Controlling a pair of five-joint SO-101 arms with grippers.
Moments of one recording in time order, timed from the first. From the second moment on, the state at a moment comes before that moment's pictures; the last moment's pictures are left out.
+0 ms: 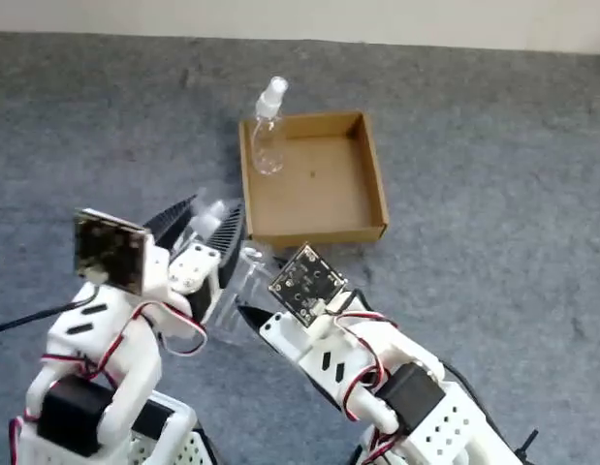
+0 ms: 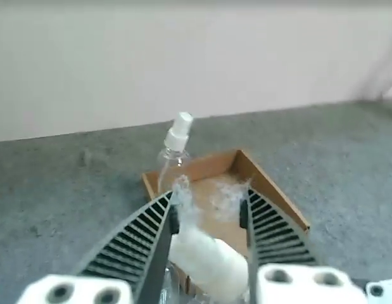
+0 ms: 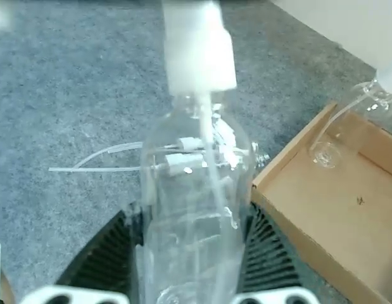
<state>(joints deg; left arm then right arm) 16.9 -79.3 48.7 56.0 8.0 -48.8 -77.0 66.2 43.2 9.2</state>
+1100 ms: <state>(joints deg) 10.7 -78.8 41.9 65.5 5.3 -39.5 -77.0 66.8 40.9 9.1</state>
